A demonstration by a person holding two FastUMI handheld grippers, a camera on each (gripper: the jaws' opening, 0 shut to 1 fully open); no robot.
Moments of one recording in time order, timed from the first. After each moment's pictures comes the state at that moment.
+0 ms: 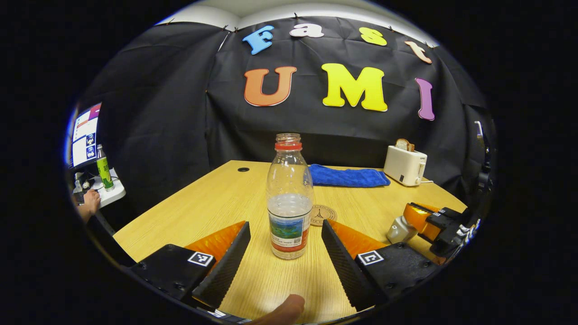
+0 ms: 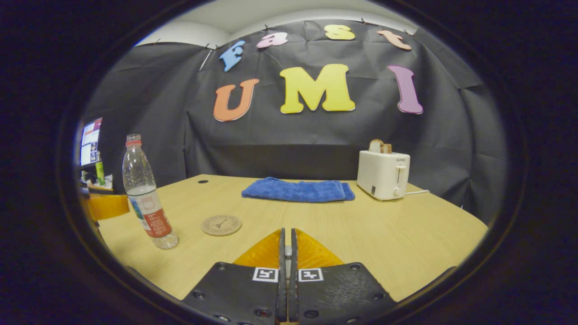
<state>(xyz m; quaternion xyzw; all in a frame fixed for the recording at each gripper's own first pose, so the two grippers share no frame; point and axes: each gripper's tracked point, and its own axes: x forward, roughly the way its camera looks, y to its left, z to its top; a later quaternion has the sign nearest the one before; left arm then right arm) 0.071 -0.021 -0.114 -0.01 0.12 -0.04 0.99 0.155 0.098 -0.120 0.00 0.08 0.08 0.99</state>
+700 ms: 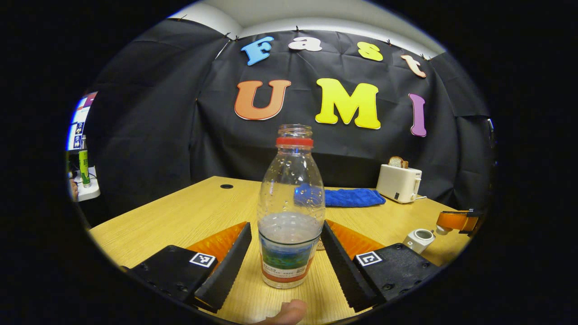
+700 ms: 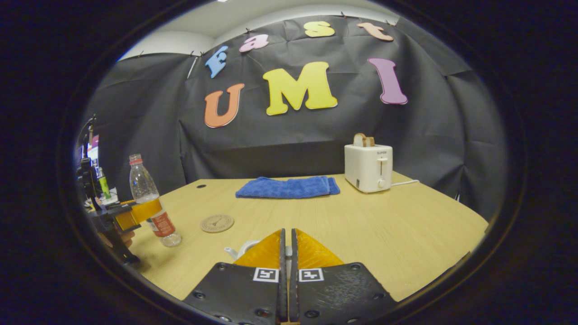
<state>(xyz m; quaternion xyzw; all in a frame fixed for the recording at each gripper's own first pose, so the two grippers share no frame) 0.134 -0.023 -0.117 -0.05 0.03 -0.09 0.99 0.122 0.049 -0.110 0.02 0.09 0.07 0.99</state>
